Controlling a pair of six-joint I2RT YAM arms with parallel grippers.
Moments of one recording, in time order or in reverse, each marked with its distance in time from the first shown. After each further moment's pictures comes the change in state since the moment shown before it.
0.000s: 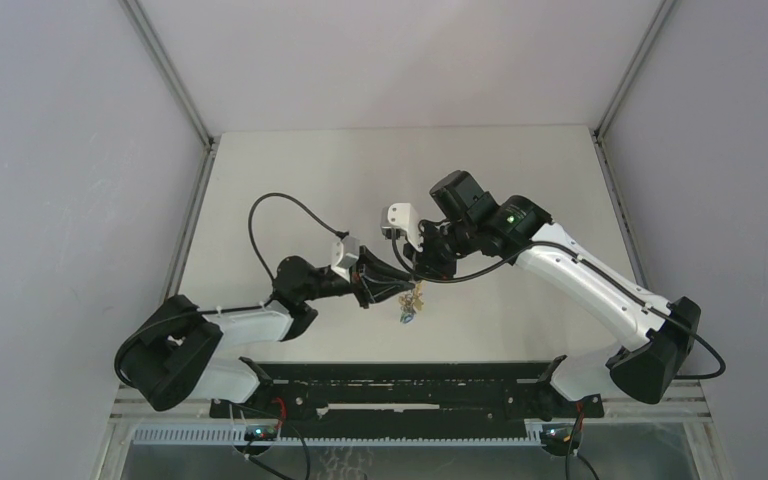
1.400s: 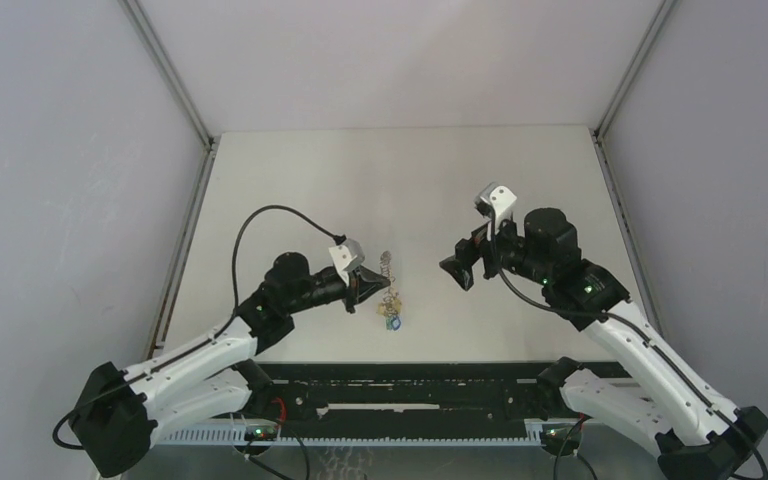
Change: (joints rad) left arm -0.037 -0.418 0.044 -0.897 -0.332 0.293; right arm -0.209 -0.520 -0.504 0.512 0.208 0.458
